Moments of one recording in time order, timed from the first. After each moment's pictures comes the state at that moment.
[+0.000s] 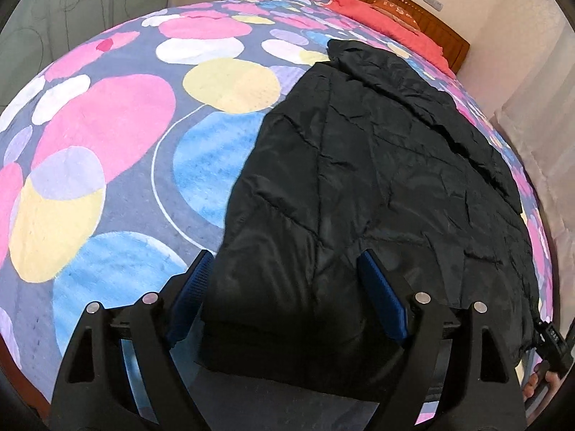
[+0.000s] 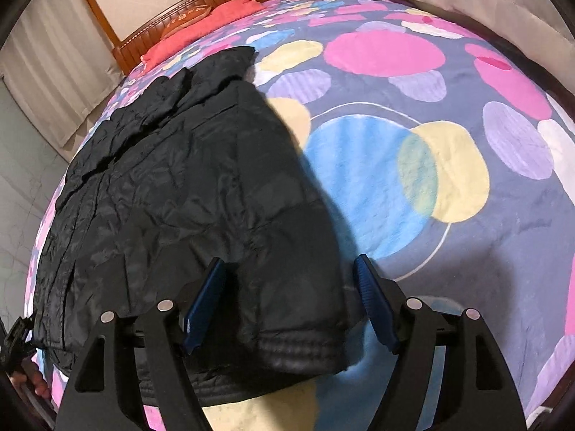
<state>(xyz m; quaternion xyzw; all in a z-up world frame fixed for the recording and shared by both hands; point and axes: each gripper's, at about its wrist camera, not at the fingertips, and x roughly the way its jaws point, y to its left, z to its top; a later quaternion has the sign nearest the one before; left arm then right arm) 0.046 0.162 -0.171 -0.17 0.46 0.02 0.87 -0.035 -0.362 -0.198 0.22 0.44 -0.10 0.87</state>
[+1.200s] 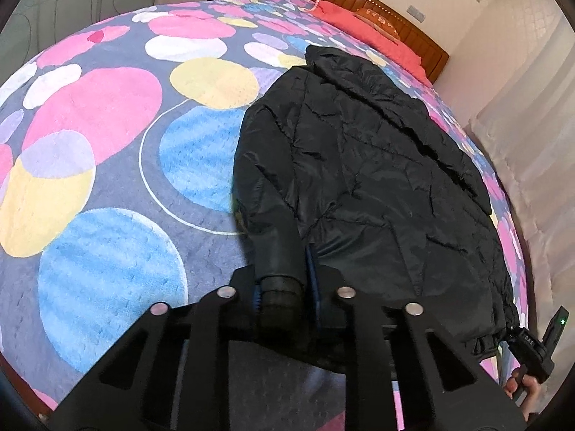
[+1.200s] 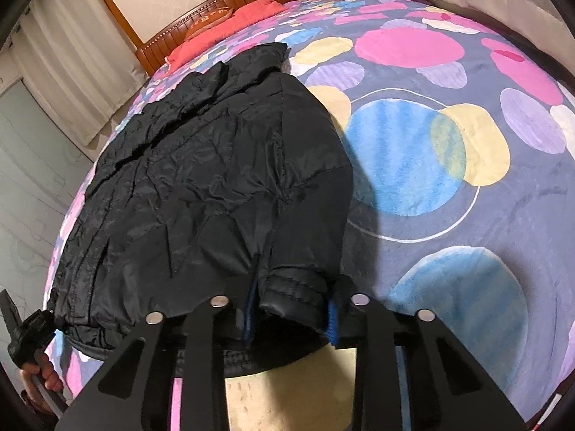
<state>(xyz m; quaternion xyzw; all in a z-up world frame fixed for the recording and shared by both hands) 0.022 0.159 -0.166 -0.21 0.43 -0.02 0.88 -0.058 -0.337 -0.193 0.25 0.42 -0.05 0.87</state>
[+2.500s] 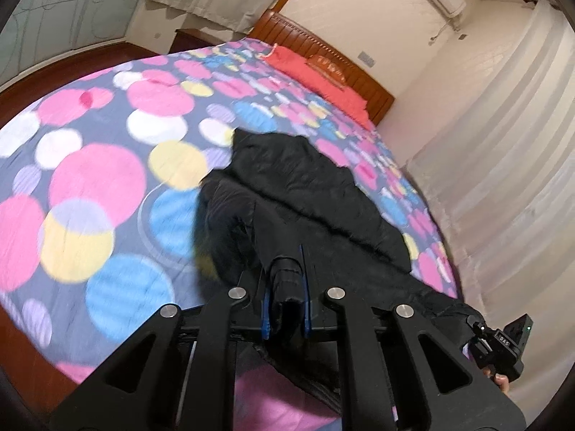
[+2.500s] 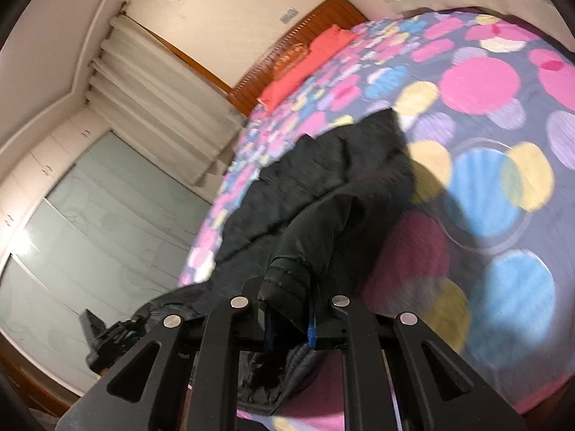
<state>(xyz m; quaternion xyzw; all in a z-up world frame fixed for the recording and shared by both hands) -0.014 0.181 -0.040 -0.26 0.34 -0.11 0.90 -0.073 -0.345 -0.094 0.38 0.30 0.14 0.87</state>
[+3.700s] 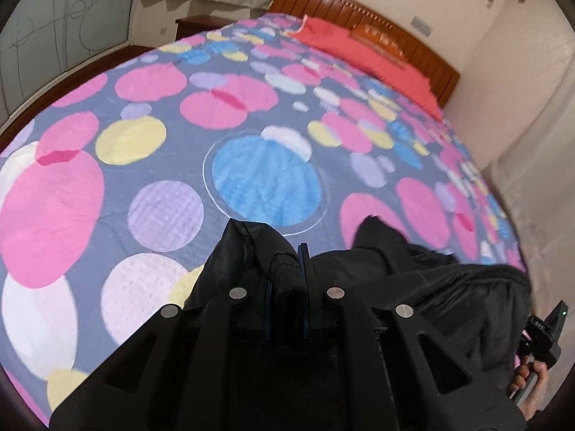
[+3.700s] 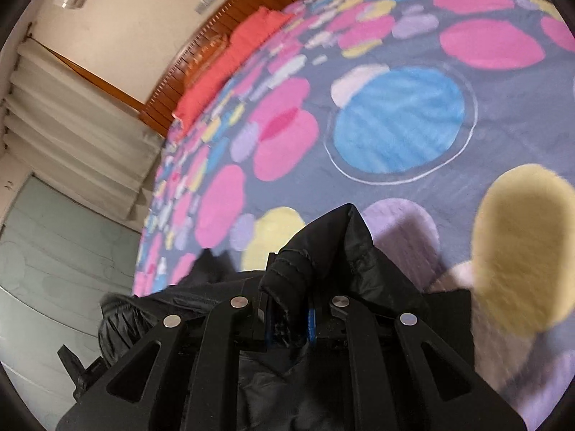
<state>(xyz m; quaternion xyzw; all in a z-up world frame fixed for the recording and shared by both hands) 0.389 0.149 -0.107 -0.18 0.42 -0.02 0.89 0.316 -0.402 -0.165 0.40 0.38 0.01 0.83</state>
